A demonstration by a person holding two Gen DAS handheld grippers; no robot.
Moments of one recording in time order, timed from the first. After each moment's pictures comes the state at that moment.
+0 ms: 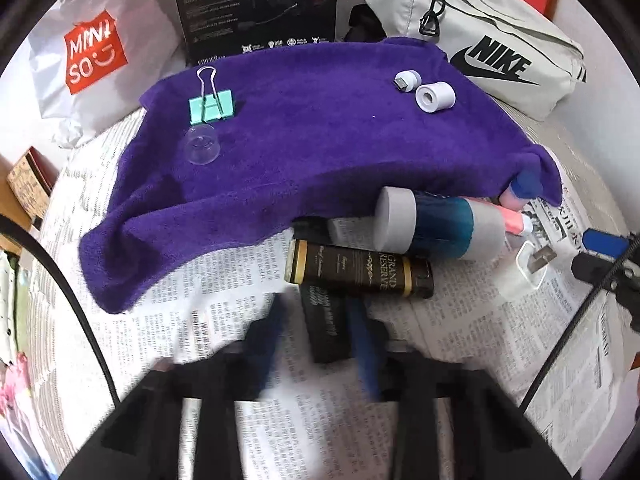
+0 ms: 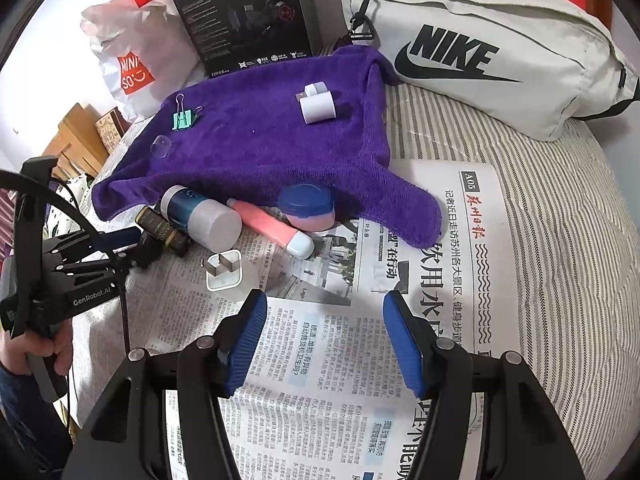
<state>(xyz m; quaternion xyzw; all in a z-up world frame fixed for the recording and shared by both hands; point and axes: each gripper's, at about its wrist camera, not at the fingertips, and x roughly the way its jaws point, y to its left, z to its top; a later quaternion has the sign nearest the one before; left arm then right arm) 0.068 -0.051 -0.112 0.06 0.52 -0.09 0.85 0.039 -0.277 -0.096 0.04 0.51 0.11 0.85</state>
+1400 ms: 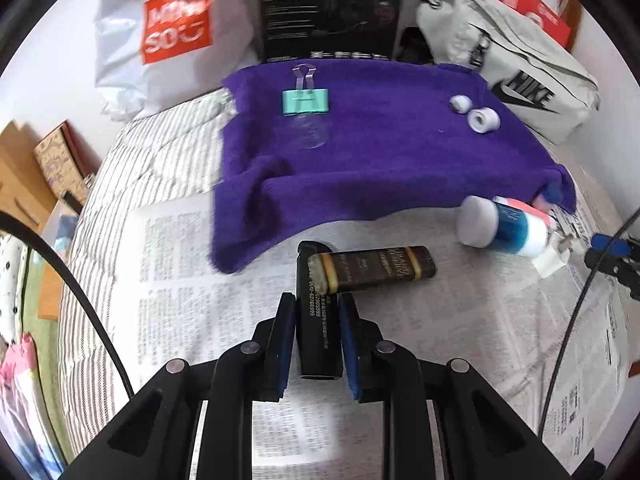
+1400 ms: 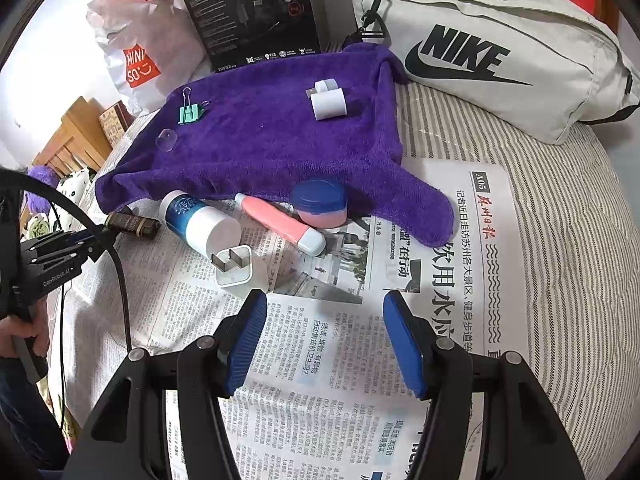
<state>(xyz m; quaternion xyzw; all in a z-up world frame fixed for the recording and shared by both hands) 0.048 0.033 -0.101 0.03 0.51 -0.05 0.86 0.037 -0.270 -0.098 0.03 0.51 0.12 0.85</state>
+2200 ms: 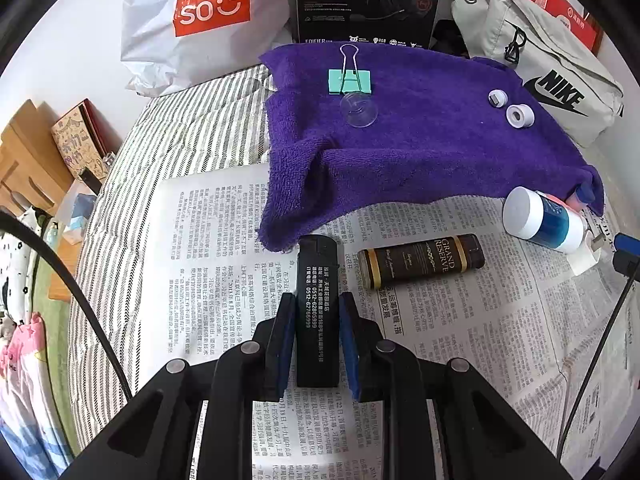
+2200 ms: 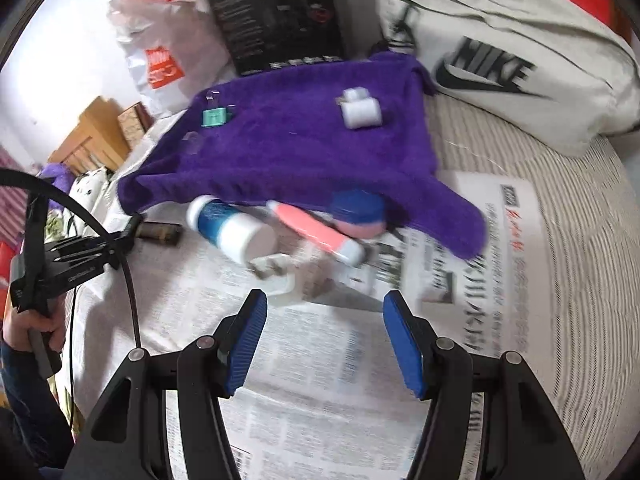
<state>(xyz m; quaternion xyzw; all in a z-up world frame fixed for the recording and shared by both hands) 0.049 0.052 -0.112 0.04 0.52 -0.02 0.85 0.035 -0.249 -0.092 0.03 0.50 0.16 0.85</state>
